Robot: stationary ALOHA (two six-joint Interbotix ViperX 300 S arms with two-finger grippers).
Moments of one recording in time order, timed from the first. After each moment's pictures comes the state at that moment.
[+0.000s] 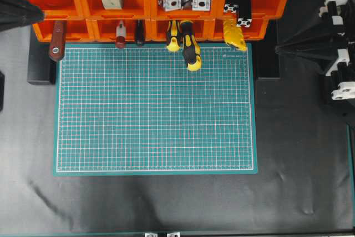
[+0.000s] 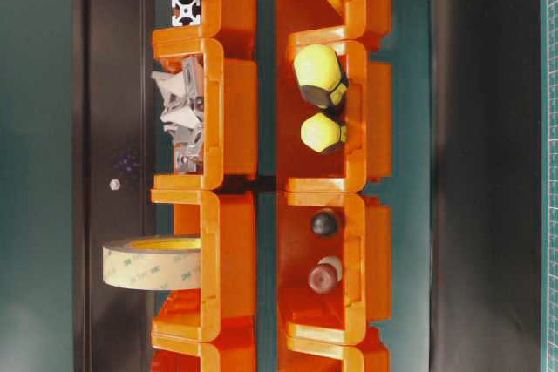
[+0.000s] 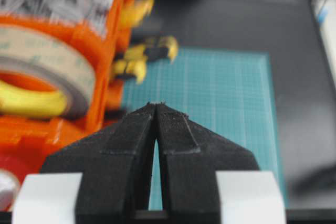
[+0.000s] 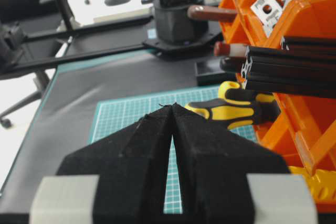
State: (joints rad) left arm 0.05 -0.72 0.41 0.07 0.81 -0.06; right arm 0.00 -1.02 1.16 0.03 -0.03 0.13
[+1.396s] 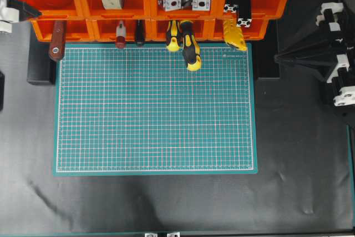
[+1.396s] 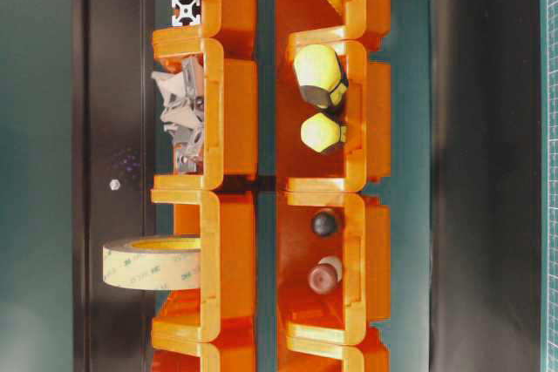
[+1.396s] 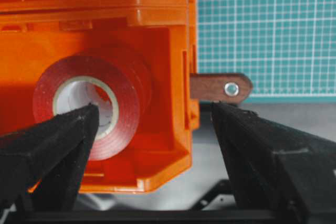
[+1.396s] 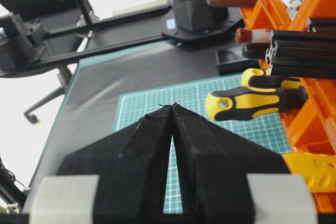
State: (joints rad) left arm 0.21 -0.41 0.12 0.10 1.44 0.27; right arm 0.04 -1.01 1.16 0.03 -0.02 0.20
